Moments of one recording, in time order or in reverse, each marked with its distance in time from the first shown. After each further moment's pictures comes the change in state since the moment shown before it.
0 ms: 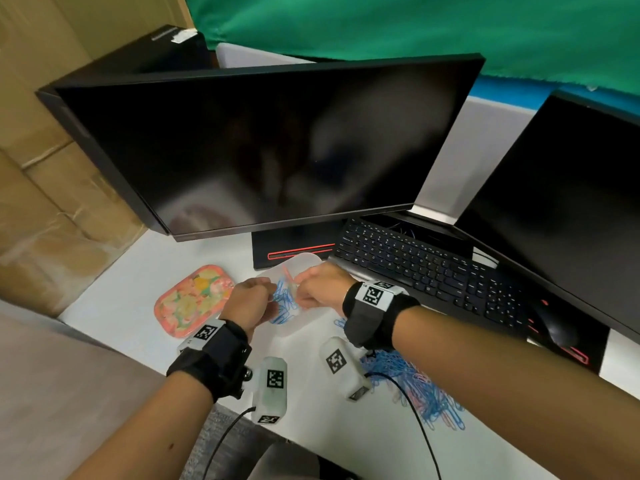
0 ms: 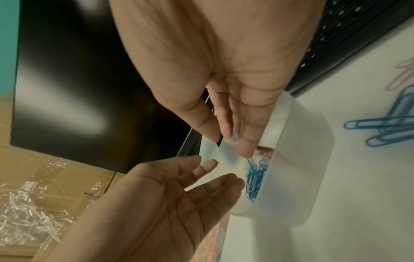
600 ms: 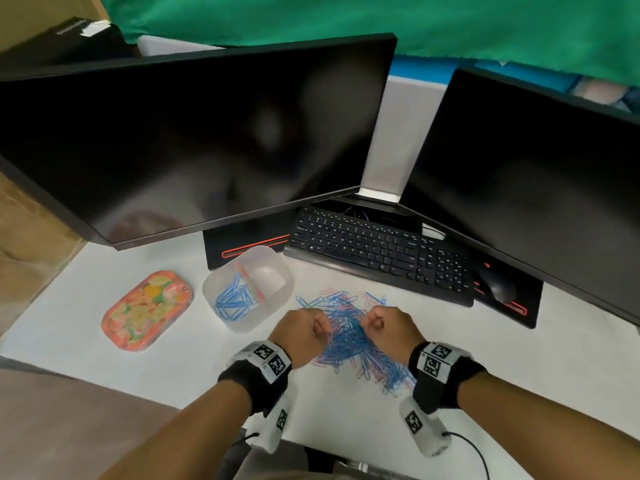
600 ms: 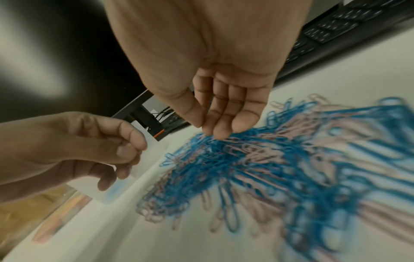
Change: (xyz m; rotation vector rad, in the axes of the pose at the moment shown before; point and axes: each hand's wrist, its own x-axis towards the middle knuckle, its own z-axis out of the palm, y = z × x) left_hand -0.031 -0.075 0.092 0.971 -0.529 0.531; right_hand -0.094 0.162 -0.082 -0.316 0.407 -0.015
